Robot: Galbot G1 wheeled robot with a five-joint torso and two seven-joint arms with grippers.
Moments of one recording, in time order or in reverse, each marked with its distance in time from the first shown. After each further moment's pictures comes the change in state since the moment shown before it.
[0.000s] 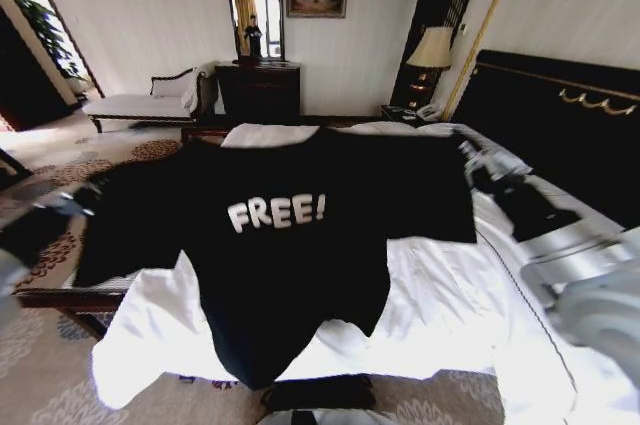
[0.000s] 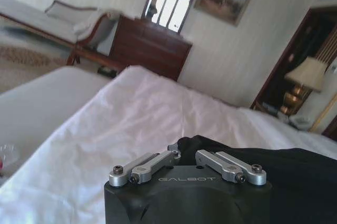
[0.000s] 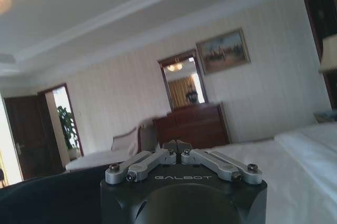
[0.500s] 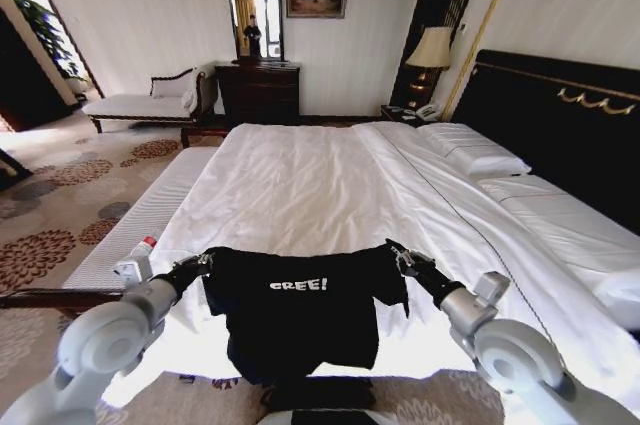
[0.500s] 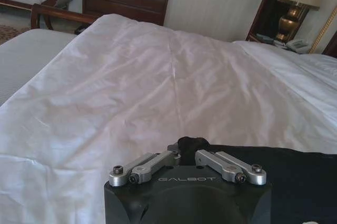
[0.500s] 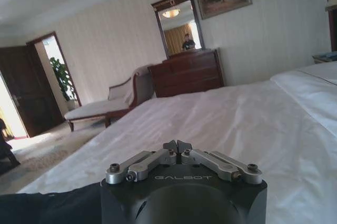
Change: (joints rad) left arm -0.182 0.019 0.515 0.196 0.450 -0.021 0.118; right arm 0.141 -0.048 -0.307 -0.207 -0.111 0.026 -0.045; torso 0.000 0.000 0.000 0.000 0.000
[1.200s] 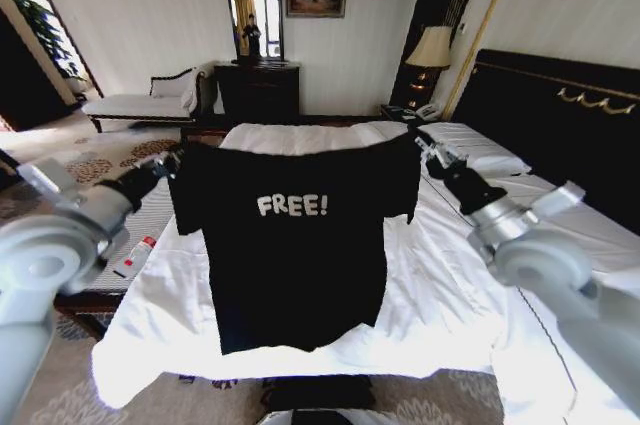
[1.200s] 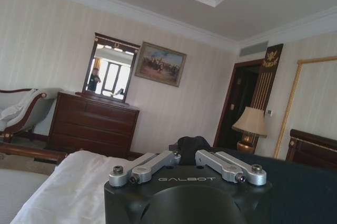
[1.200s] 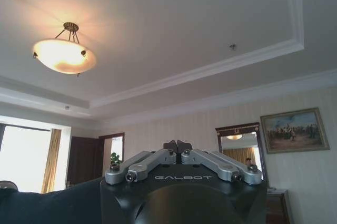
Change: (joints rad) left arm -0.703 0.267 0.096 0.193 -0.322 -0.132 0.003; right arm 0.844 -0.260 -0.273 -0.199 0.239 0.204 -0.125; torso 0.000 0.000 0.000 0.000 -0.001
